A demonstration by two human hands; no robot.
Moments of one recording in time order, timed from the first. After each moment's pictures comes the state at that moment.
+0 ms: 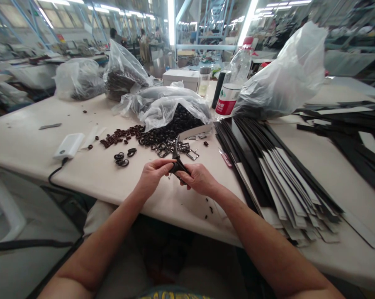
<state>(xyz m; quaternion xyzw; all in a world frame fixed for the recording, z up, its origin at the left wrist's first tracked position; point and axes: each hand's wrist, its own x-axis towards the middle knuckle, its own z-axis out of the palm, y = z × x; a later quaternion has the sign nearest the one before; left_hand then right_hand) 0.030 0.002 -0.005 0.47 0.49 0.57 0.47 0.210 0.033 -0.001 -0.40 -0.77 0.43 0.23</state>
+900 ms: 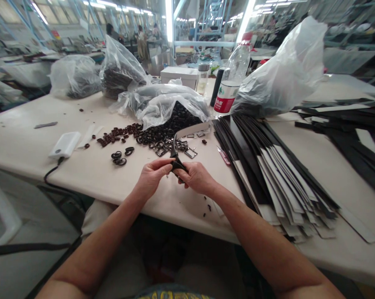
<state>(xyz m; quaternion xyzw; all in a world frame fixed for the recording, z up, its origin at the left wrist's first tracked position) 0.035 -0.004 -0.007 0.43 0.48 0.57 0.50 0.206 0.031 -0.001 -0.42 -0.75 0.46 0.23</state>
